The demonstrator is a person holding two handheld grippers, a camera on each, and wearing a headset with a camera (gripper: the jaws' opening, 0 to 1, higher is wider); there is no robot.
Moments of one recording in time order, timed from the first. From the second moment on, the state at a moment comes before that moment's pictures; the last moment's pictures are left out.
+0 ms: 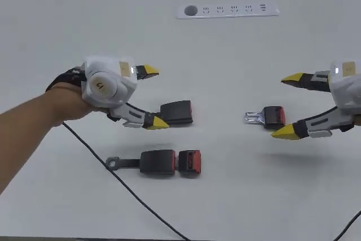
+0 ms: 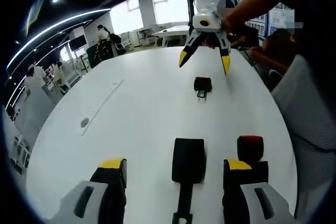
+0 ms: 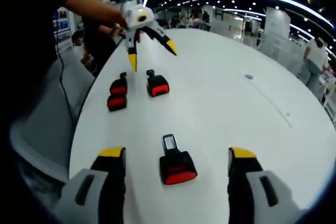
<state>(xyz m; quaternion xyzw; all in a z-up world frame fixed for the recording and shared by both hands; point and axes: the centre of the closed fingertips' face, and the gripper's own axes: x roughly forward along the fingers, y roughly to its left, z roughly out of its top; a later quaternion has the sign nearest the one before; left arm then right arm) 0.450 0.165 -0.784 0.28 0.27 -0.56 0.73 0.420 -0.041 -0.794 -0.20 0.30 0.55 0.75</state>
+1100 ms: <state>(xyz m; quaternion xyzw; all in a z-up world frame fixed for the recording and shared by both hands) 0.440 0.162 -0.846 0.28 0.33 -0.59 0.68 0.413 -0.050 -0.851 -0.25 0.33 0.60 0.68</state>
